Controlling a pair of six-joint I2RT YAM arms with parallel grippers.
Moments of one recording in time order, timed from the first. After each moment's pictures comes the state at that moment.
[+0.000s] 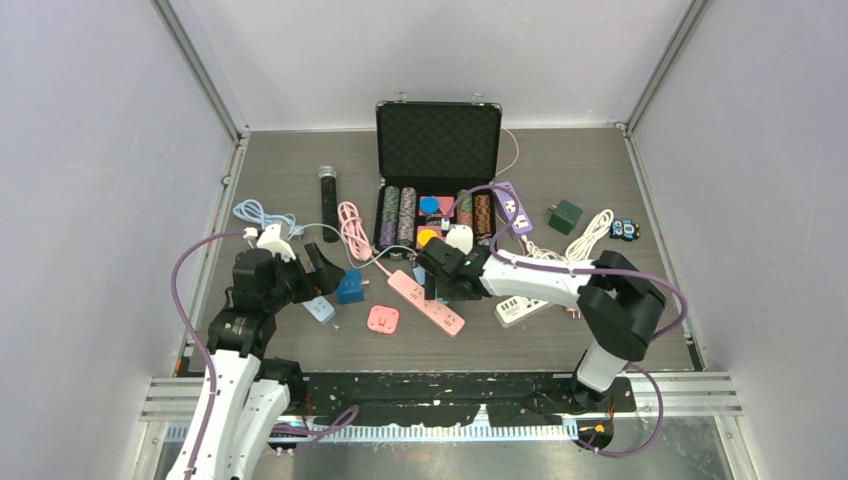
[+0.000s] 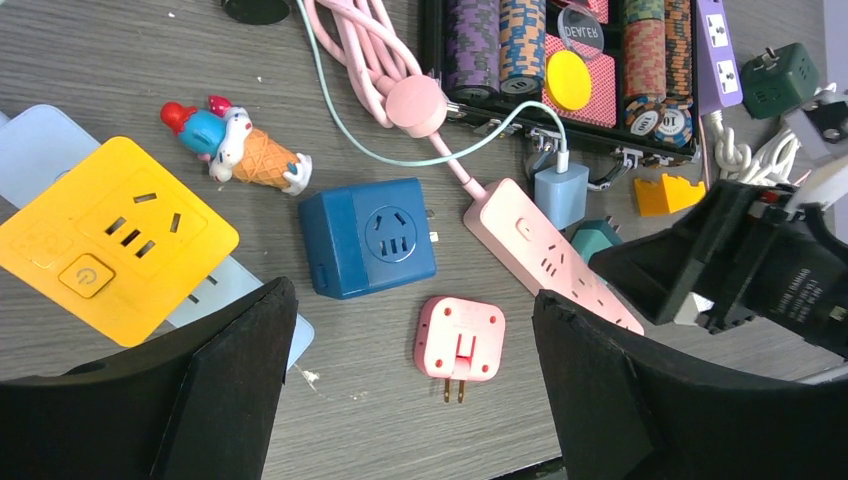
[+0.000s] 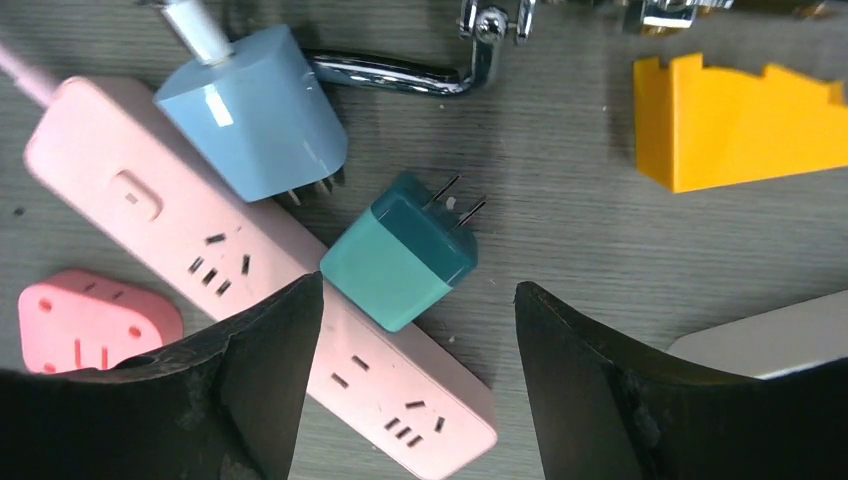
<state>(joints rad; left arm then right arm) -0.10 0.57 0.58 -0.58 0.23 -0.44 0.97 1.65 1.05 -0.54 0.37 0.86</state>
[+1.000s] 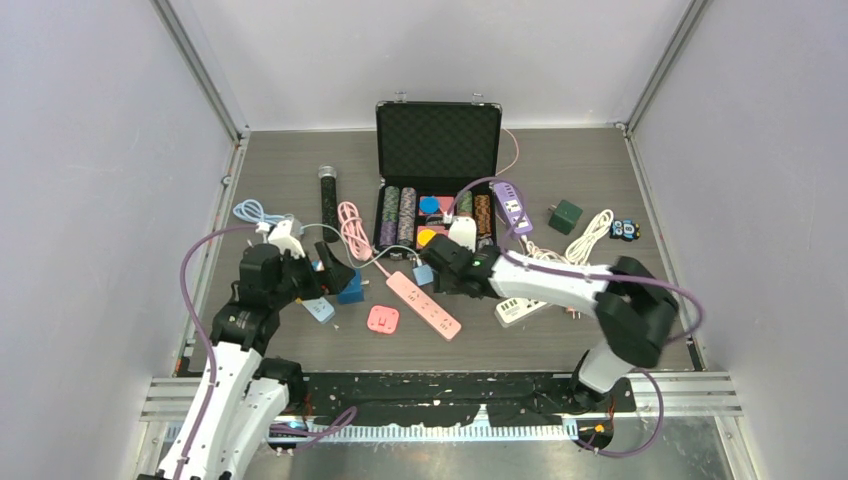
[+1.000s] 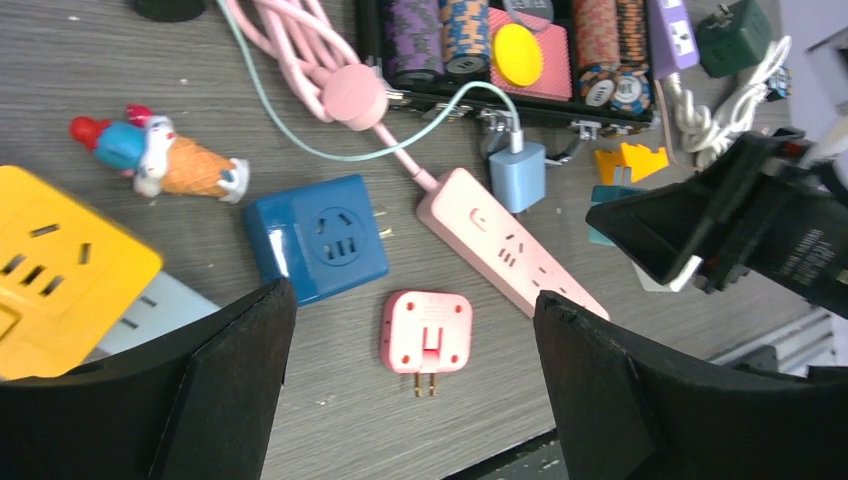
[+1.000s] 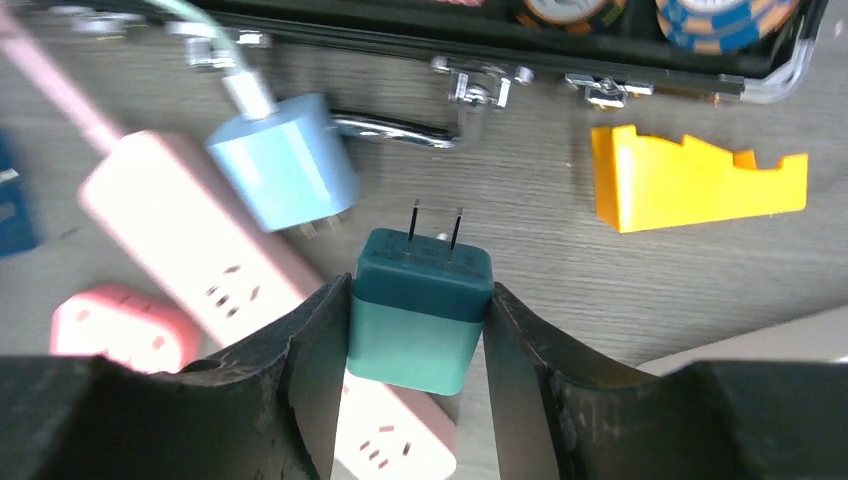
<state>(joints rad) -0.16 0.61 0.58 -0.54 0.27 -0.44 0.97 1.66 1.07 -0.54 0.46 0.88</state>
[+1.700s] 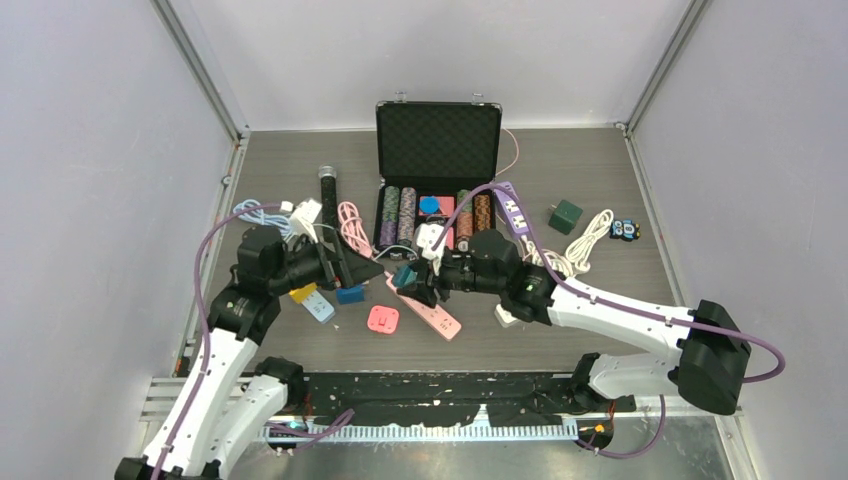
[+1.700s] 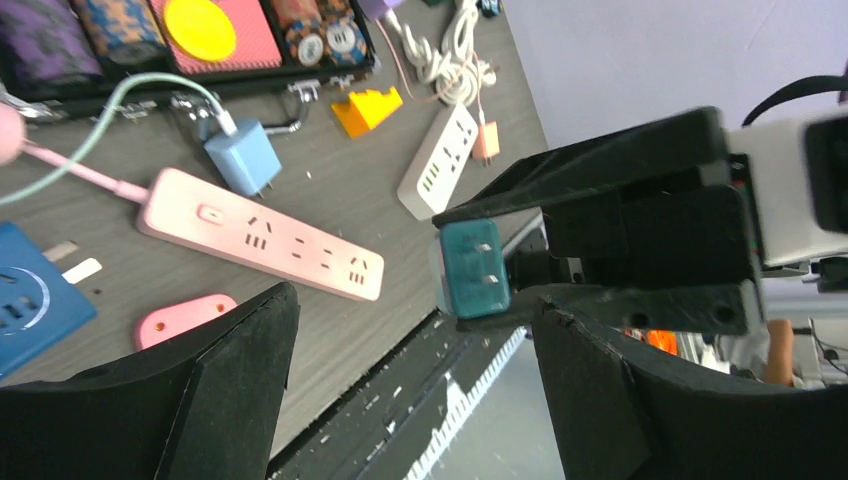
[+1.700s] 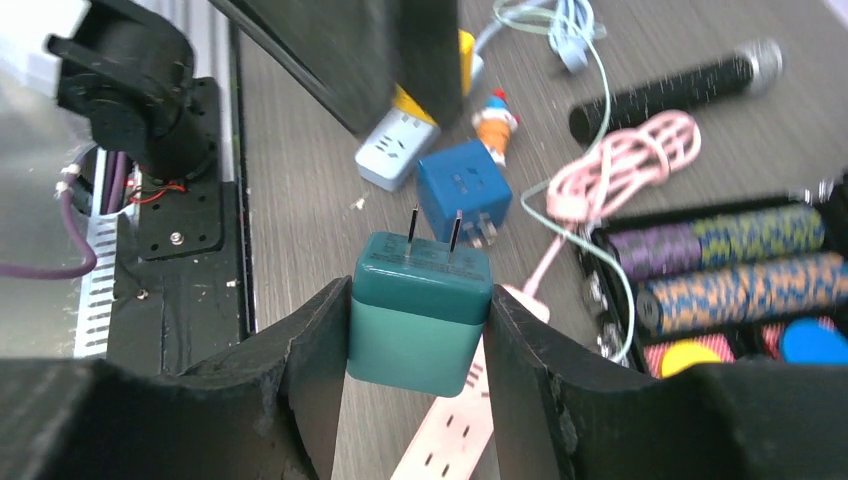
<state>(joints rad) -0.26 0.69 0.73 -0.43 0.64 -0.63 0.99 1.22 0.82 0.15 -0.29 -0.08</state>
